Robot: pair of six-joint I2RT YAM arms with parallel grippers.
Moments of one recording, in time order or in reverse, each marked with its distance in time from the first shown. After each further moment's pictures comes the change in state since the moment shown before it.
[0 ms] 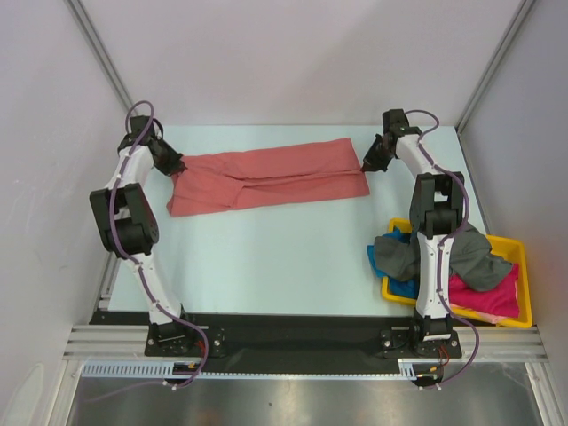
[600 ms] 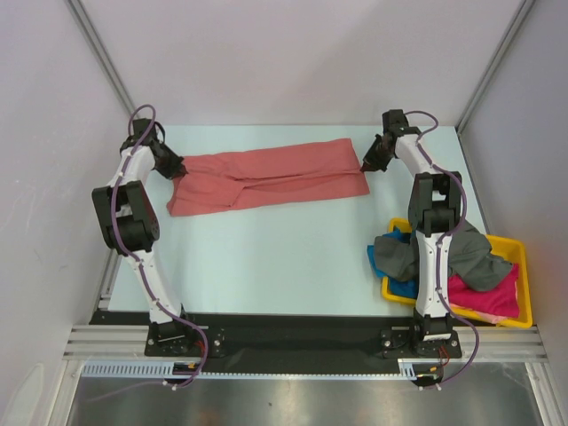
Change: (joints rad) left arm 0.004 0.047 0.027 -0.035 -0.008 0.000; right arm -0.005 0.048 0.053 -0.011 -0.007 0.008
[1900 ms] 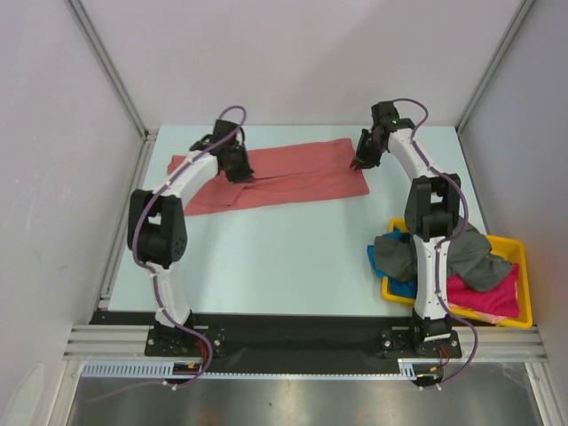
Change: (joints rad) left arm -0.438 -0.164 -0.134 0.033 -0.040 0.139; right arm 0.082 -0.087 0.024 -0.102 -0.027 -0.145
